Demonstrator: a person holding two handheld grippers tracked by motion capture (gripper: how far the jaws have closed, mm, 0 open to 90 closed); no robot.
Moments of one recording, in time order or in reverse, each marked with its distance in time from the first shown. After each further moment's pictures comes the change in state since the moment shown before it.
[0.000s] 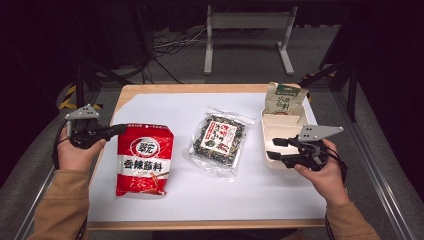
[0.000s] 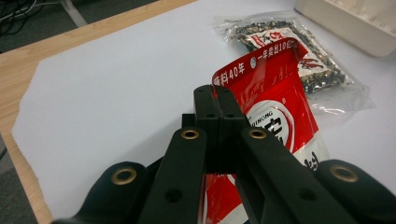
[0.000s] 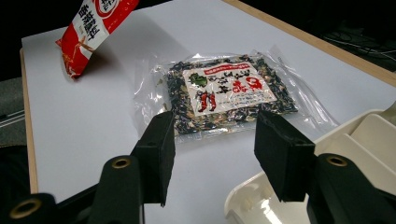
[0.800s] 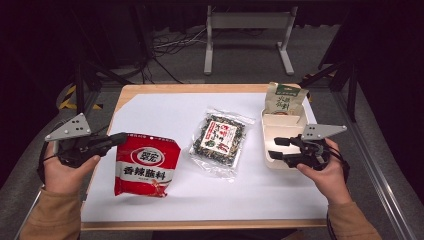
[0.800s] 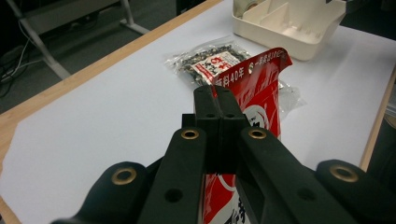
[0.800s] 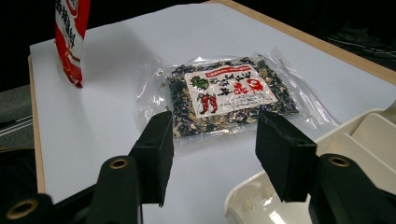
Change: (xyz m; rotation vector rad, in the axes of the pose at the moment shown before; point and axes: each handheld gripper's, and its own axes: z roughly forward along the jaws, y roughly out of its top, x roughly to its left) left arm -0.061 0.008 -0.045 -0.104 -0.077 0.183; right arm -0.004 -0.001 -0.004 -0.016 0.020 0.020
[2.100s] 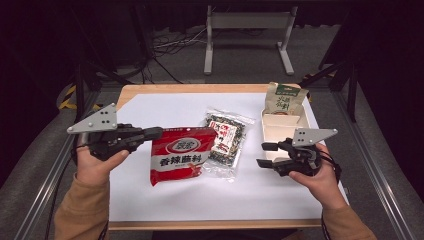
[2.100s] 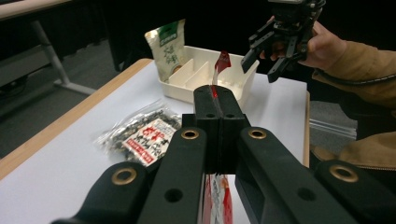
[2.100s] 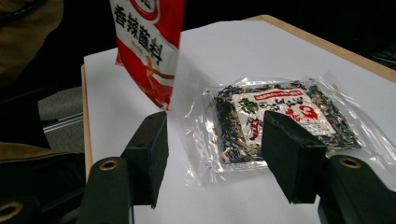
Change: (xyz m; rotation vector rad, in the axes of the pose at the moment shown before) left arm -0.040 0.057 0.043 -0.167 -0.278 0.116; right arm 0.031 0.015 0.013 -0.046 0.133 -0.040
